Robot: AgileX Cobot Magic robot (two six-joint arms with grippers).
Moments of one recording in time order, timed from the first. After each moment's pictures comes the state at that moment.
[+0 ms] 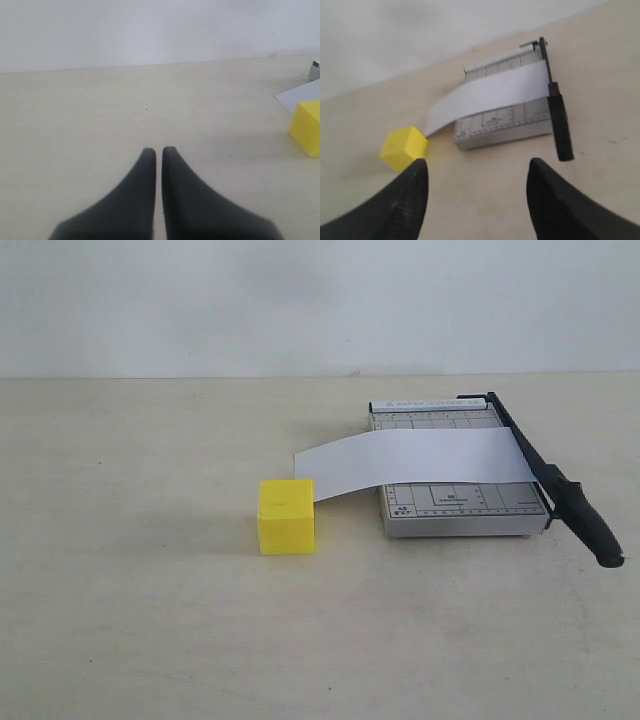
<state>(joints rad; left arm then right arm) -0.03 0.00 0.00 -0.05 0.31 0.06 0.14 0.25 -0.36 0.26 0.59 0.19</state>
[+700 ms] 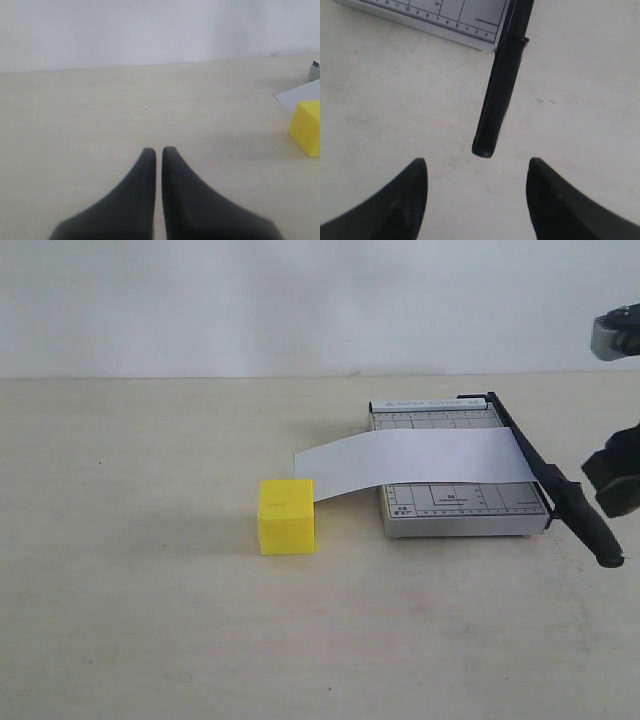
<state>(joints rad) -0.03 0.00 0.00 -0.05 0.31 0.06 0.14 1.32 -0.96 0.01 0.96 -0.20</state>
